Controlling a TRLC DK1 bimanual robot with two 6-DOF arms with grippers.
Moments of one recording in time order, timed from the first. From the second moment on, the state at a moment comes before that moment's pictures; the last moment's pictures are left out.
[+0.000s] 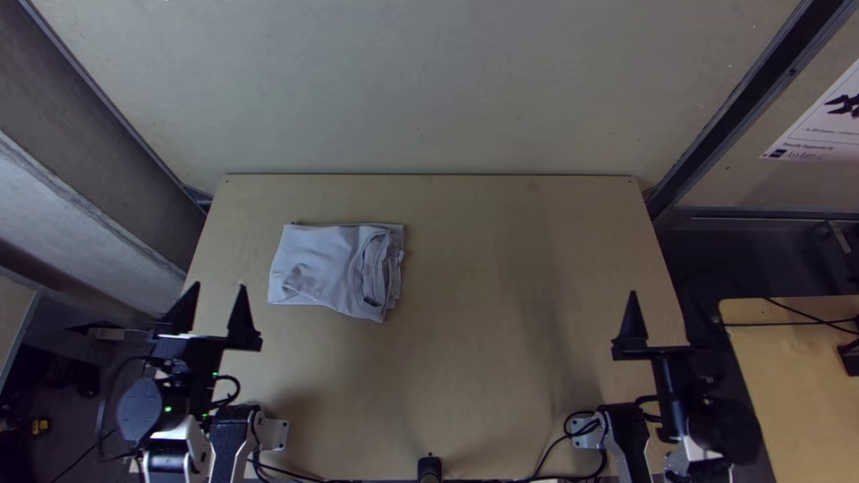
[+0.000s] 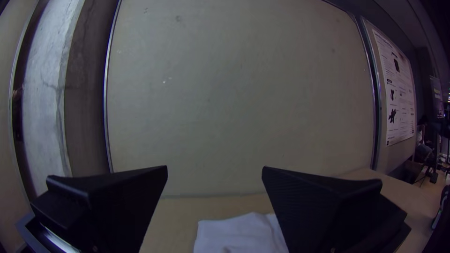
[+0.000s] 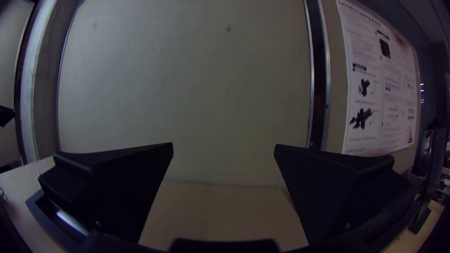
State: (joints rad) left arm 0.05 0.05 0.45 -0.24 0.05 0.04; right arm 0.10 0.00 0.52 -0.34 0.05 -0.05
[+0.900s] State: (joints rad) left arm 0.12 0.01 0.06 -0.03 0.04 0.00; right arm 0.11 0.00 0.03 -0.01 0.04 -0.05
